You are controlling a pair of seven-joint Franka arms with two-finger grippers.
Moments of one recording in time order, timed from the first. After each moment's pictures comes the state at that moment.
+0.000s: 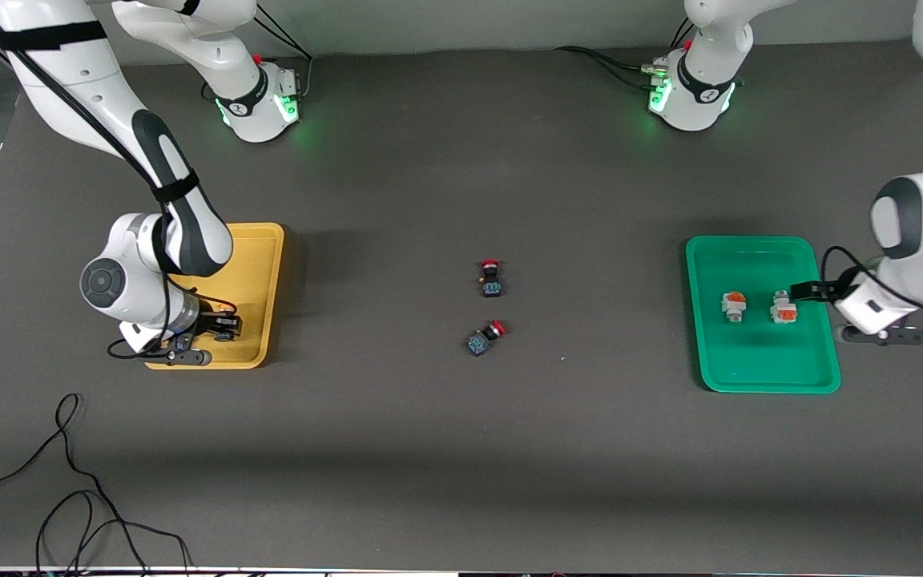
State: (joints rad) left arm 0.35 0.28 -0.16 -1.98 0.15 2.08 0.16; right arm 0.16 0.45 -0.15 -2.13 0.12 2.51 0.00
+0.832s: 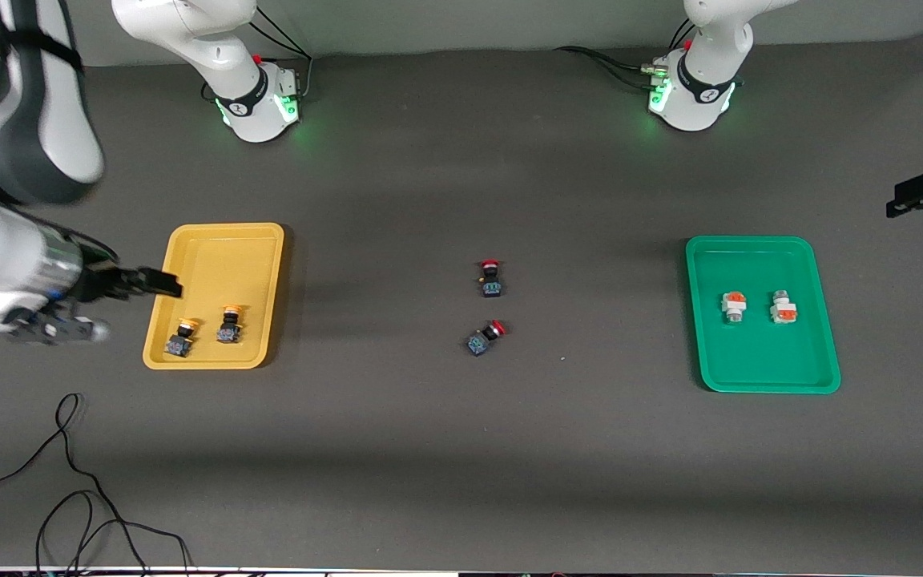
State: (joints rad) left arm 0.29 0.02 -0.16 -1.59 0.02 1.46 0.29; right arm 0.16 0.12 -0.15 -1.70 0.12 1.71 0.00
